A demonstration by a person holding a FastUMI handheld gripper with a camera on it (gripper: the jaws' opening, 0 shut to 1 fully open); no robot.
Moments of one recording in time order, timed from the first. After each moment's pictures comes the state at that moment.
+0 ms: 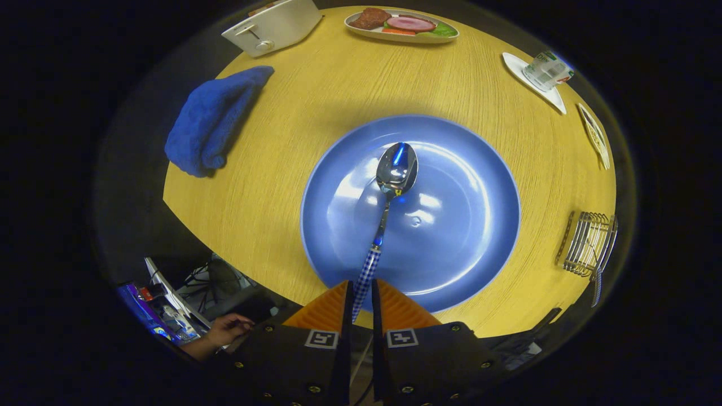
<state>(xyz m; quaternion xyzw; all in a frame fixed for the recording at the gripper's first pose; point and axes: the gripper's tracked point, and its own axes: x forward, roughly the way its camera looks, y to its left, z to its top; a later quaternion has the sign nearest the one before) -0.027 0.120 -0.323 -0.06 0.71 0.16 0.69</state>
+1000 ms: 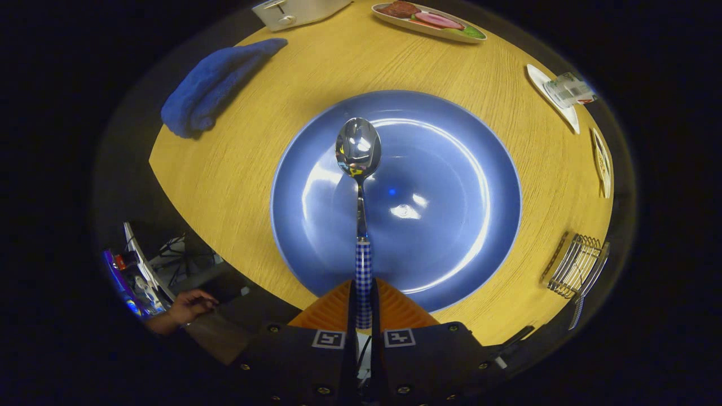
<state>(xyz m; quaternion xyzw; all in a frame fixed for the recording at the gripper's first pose) -0.028 0.087 -0.338 -0.16 0.70 0.20 0.67</state>
